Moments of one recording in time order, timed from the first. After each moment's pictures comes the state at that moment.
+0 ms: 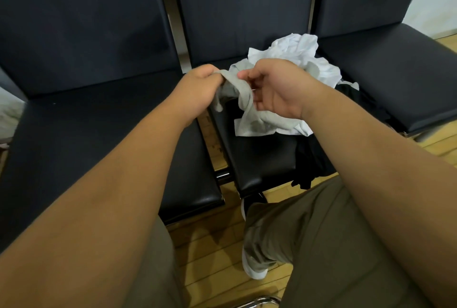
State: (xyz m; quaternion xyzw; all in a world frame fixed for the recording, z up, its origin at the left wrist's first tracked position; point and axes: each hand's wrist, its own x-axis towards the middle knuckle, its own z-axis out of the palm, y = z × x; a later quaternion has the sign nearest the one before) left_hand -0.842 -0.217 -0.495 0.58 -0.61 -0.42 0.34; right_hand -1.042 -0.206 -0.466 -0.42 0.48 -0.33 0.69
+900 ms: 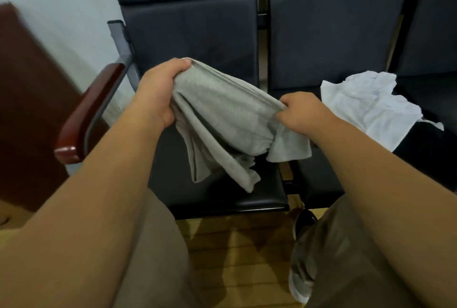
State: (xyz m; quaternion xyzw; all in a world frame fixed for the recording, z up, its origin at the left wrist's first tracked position) left_hand -0.653 -0.094 -0.382 0.59 -0.30 -0.45 0.60; right_hand -0.927 -0.177 -0.451 -0.77 0.59 -0.13 0.21
